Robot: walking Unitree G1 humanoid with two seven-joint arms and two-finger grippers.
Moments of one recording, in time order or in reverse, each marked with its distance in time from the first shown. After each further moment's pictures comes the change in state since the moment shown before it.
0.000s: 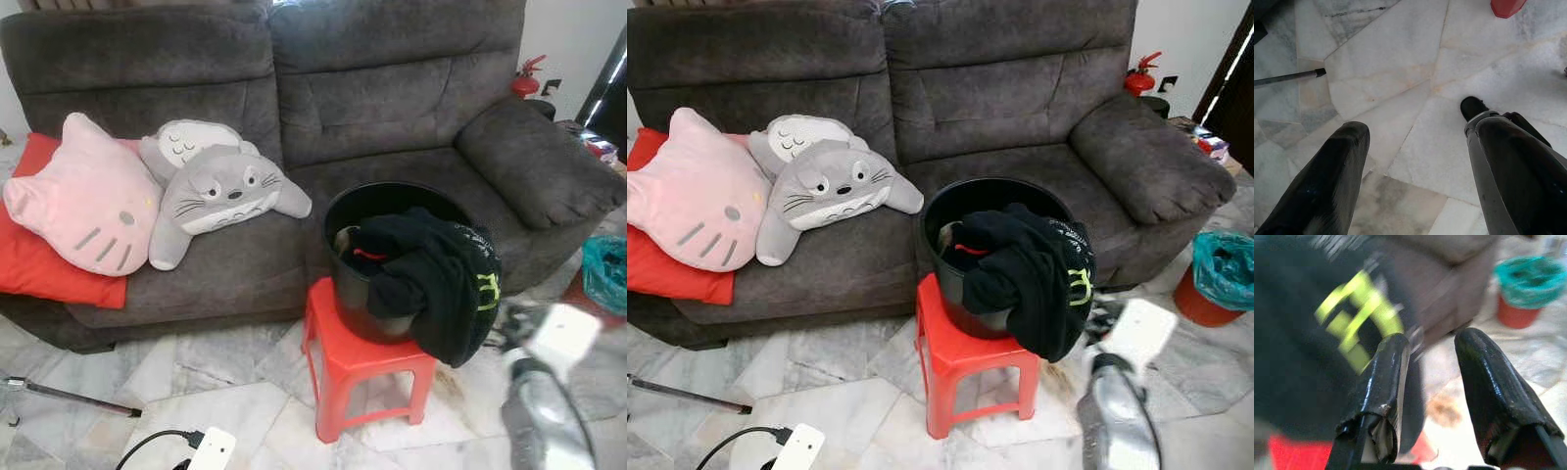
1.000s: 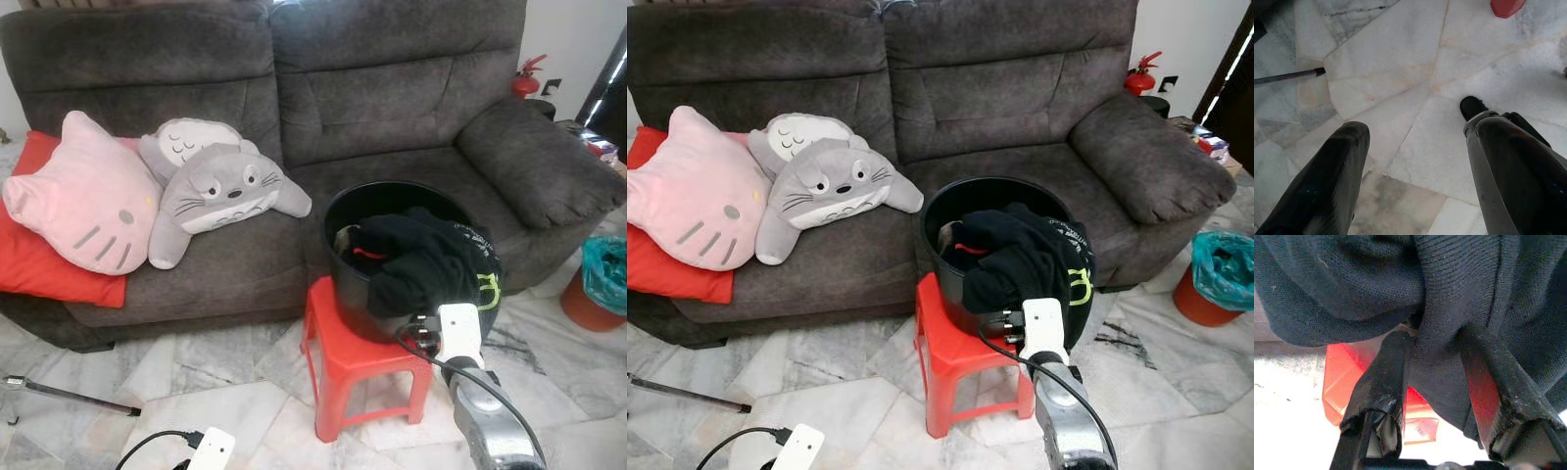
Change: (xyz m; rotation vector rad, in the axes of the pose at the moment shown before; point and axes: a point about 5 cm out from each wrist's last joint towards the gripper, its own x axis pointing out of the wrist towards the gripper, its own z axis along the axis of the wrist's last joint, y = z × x) left arm 0.000 0.000 0.000 -0.003 0.001 0.003; right arm 0.017 0.051 -0.039 -0.323 0.075 0.362
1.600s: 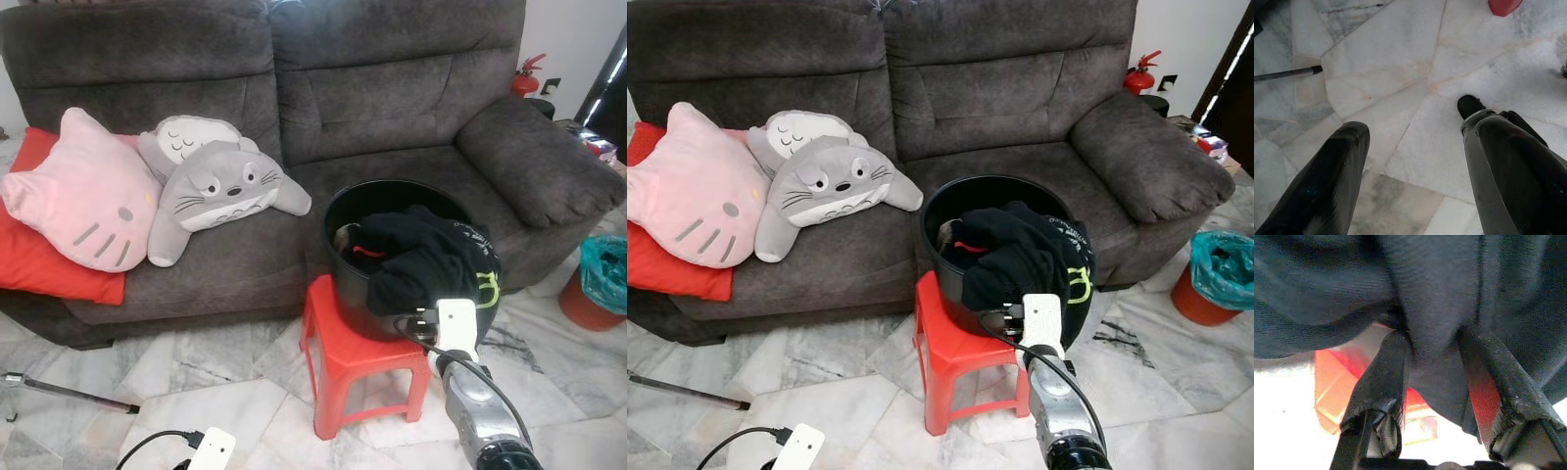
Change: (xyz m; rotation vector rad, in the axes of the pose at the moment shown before) left arm 0.000 0.000 0.000 -0.003 0.000 0.000; right arm 0.012 -0.001 -0.004 0.075 0.013 -0.082
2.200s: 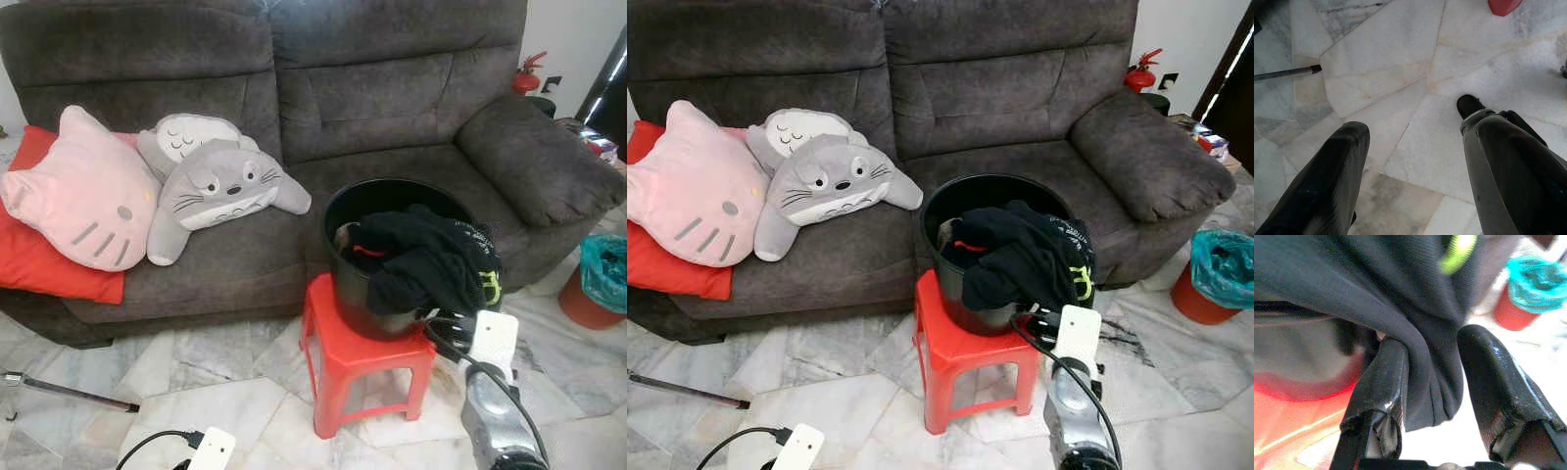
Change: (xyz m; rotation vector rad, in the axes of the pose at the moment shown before) left arm 0.000 0.000 0.000 -0.001 0.000 0.000; right arm -0.014 -0.040 -0.019 0.025 -0.005 -0.344
